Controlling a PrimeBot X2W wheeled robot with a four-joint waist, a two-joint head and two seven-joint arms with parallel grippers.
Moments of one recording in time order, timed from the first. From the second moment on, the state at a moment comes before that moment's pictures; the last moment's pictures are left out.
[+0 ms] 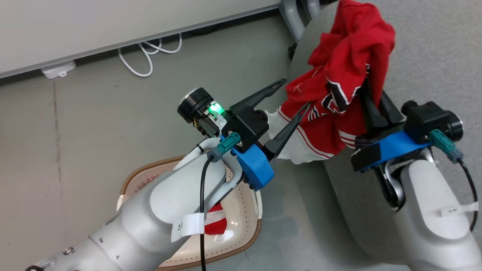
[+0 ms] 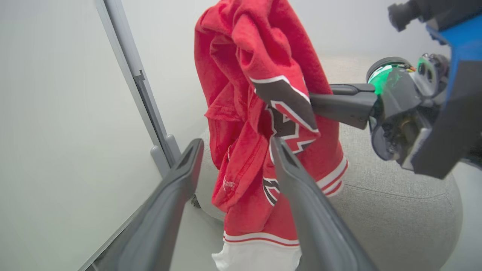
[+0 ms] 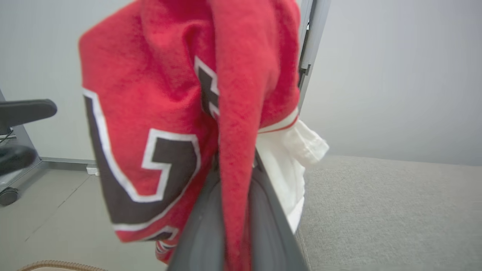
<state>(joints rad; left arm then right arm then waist) -0.90 0.16 -1.06 0.52 -0.54 -0.07 -0.26 -0.56 -0.11 0.10 0.43 0.07 0.13 -0.26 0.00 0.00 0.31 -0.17</state>
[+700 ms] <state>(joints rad) -0.87 0.15 -1.11 0.52 -0.53 -0.07 -0.26 -0.37 -0.10 -0.10 0.28 0.06 0.13 -0.26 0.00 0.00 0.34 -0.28</state>
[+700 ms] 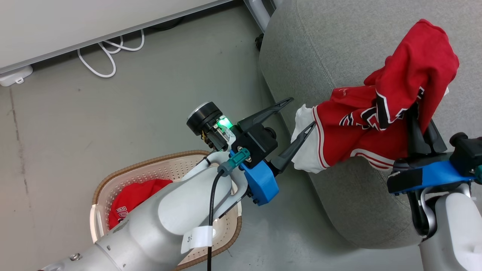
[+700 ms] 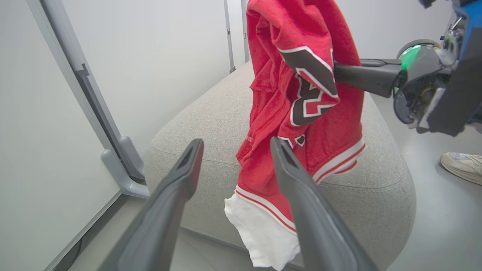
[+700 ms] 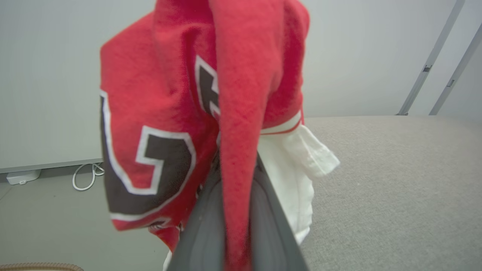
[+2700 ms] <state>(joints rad) -1.09 0.25 -1.11 0.37 -0.41 -0.04 -0.21 -0.95 -0.42 -0.56 0.52 0.04 0.13 -0.26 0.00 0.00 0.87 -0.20</state>
